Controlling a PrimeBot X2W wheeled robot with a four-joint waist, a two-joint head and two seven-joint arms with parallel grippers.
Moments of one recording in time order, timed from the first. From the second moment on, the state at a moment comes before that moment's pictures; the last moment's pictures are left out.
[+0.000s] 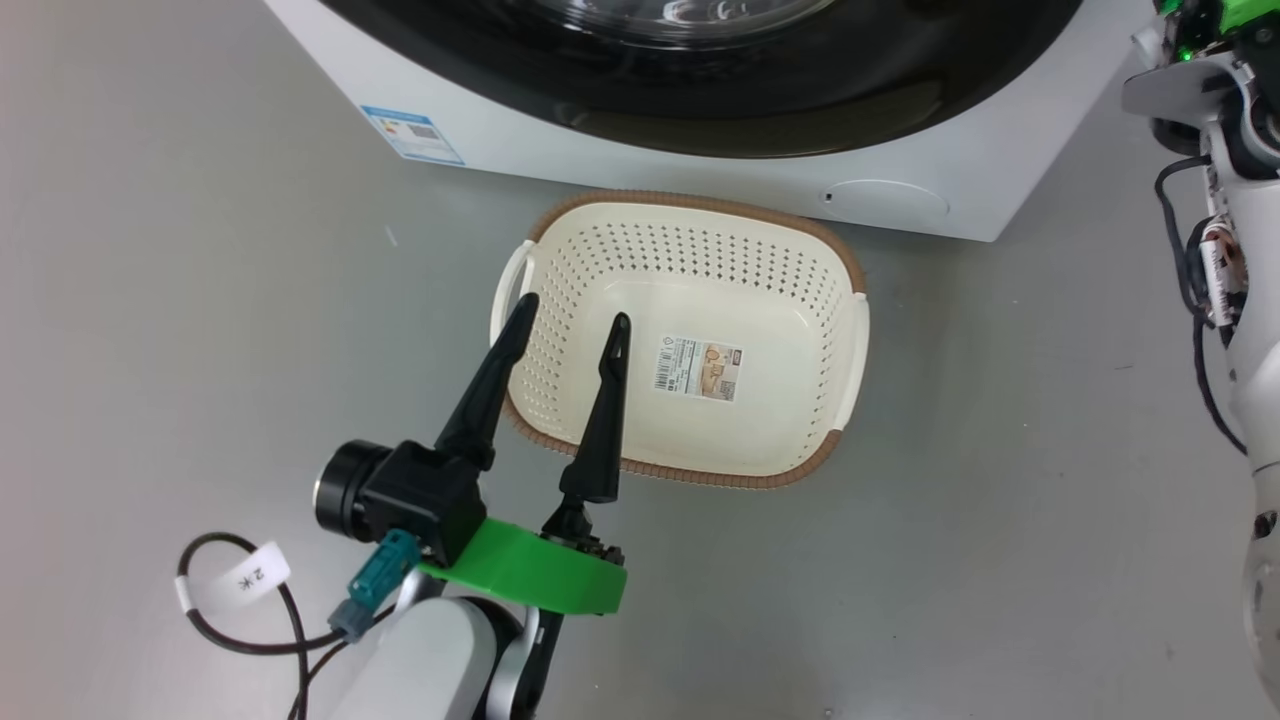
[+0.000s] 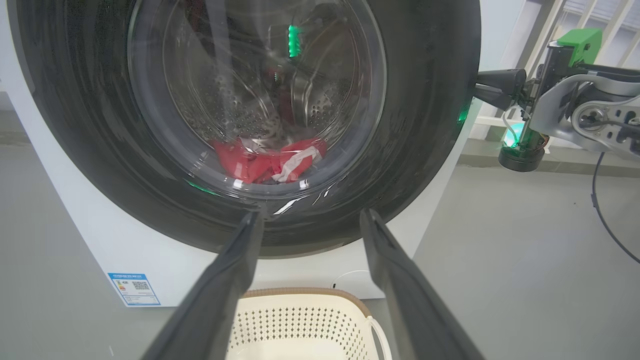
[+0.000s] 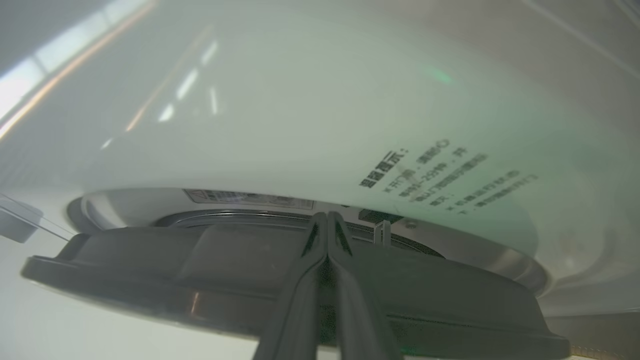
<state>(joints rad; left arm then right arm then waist) -0.44 0.03 -0.44 0.14 -0.33 0.12 -0.25 -1.14 -0.16 -0.05 0.86 1.35 0.13 0.29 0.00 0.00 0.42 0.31</state>
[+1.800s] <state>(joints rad) -0.38 0.03 -0.40 0.16 -0.35 0.14 -0.25 -0.90 -0.11 -0.01 0.72 1.39 0.12 0.43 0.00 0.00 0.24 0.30</state>
